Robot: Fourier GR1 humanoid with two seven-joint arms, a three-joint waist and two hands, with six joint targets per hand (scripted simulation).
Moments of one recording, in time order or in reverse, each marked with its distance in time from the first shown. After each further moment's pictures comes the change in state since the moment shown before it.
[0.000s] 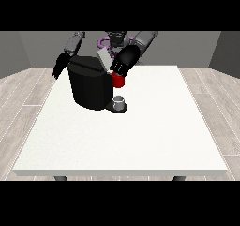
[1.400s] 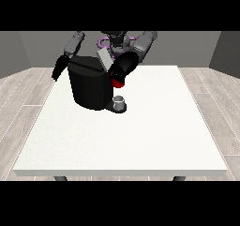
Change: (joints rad) left arm -0.022 0.069 0.013 0.018 -0.059 0.103 -0.147; right arm -0.023 -0.001 0.025 -0.043 0.031 -0.015 0.026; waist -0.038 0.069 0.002
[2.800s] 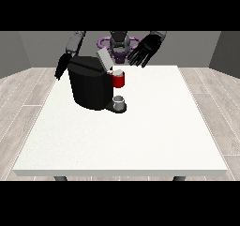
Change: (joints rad) left arm 0.173 -0.172 -0.008 -0.058 0.022 -0.013 0.032; right arm 0.130 -0.030 -0.116 0.197 -0.054 -0.010 -0.078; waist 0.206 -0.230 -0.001
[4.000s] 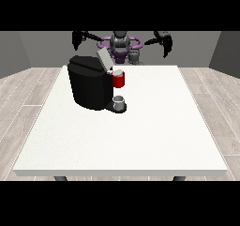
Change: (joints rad) left arm 0.627 -0.328 0.291 -0.038 0.483 -0.056 -0.064; right arm 0.189 0.032 0.069 -0.138 -0.054 0.124 0.019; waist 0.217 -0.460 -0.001
